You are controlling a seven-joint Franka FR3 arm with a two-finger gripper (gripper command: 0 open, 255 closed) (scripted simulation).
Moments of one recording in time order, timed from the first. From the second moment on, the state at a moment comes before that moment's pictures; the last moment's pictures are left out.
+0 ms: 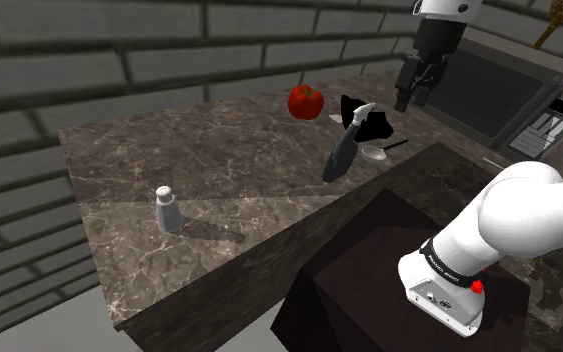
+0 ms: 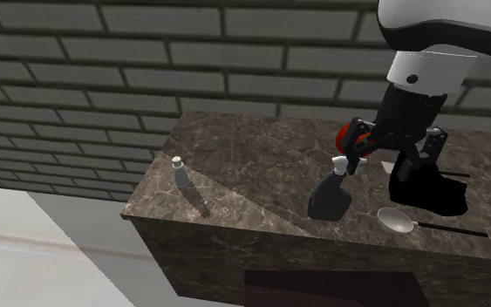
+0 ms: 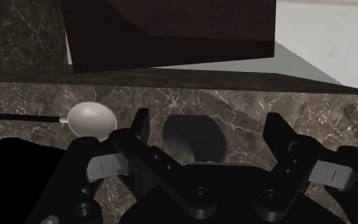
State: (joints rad) arm -0.02 -0.76 -0.02 -2.40 0.06 1.46 0.07
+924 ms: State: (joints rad) arm 0.06 -0.55 0.21 -2.38 0.23 1.71 0.32
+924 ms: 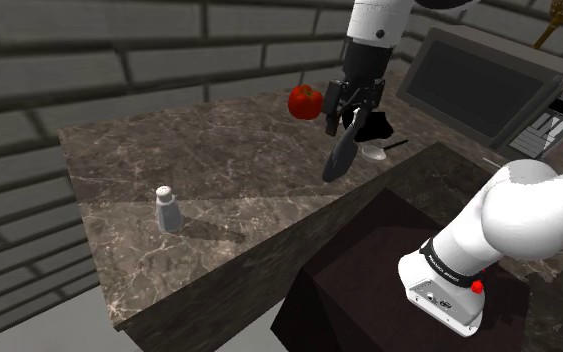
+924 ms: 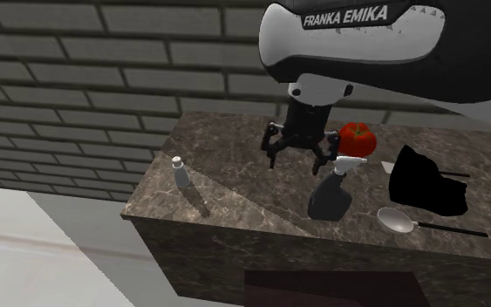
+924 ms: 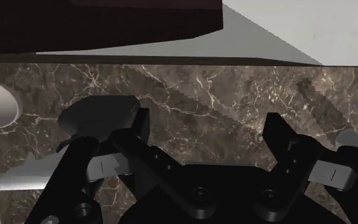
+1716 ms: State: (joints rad) arm 0.11 -0.18 0.41 -2.16 0.23 1.93 0.58
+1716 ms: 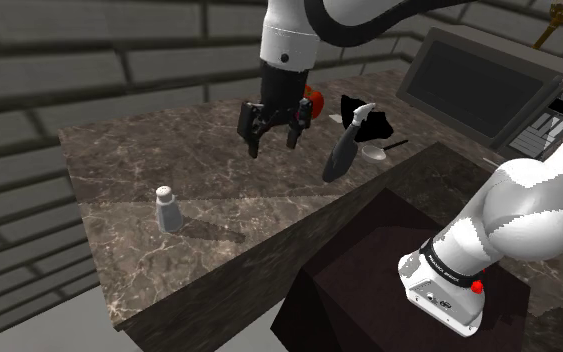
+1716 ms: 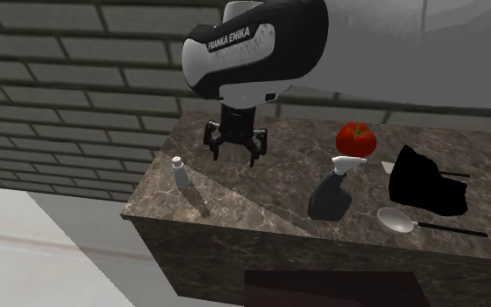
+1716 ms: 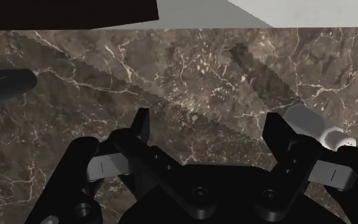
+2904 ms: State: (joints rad) arm 0.30 0.46 0.47 -1.58 -0.08 2.01 0.97
